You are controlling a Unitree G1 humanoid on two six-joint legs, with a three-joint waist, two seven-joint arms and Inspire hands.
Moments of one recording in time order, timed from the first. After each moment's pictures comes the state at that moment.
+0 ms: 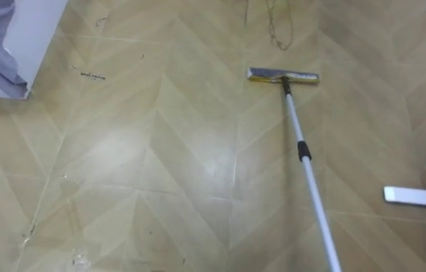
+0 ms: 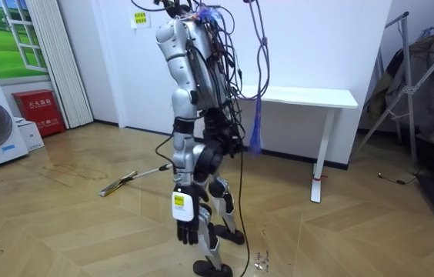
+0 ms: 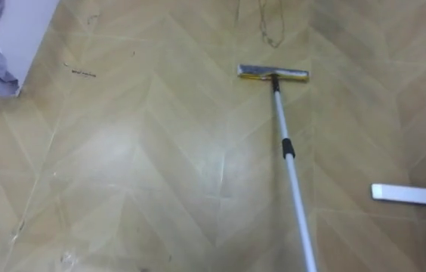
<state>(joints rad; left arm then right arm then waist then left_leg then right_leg) 0.07 0.18 0.03 1.12 0.23 0.22 0.06 0.00 -0.28 0.06 1.34 0.01 0.20 0.00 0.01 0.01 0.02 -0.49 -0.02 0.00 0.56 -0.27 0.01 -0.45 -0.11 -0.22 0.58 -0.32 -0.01</state>
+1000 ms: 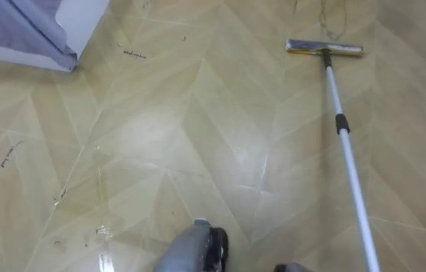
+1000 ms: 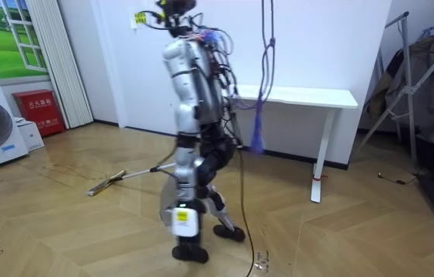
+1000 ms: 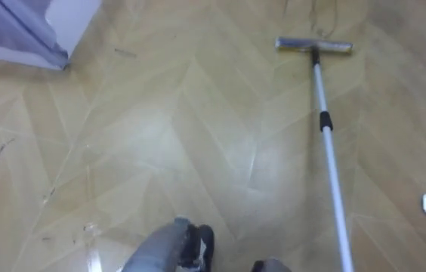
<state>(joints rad) 0.07 0.22 -0.10 1.15 0.02 0.18 0.05 -0.03 -0.43 0.21 1.48 0.28 0.18 0.06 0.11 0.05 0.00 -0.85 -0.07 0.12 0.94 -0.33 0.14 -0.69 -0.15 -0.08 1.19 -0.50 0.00</state>
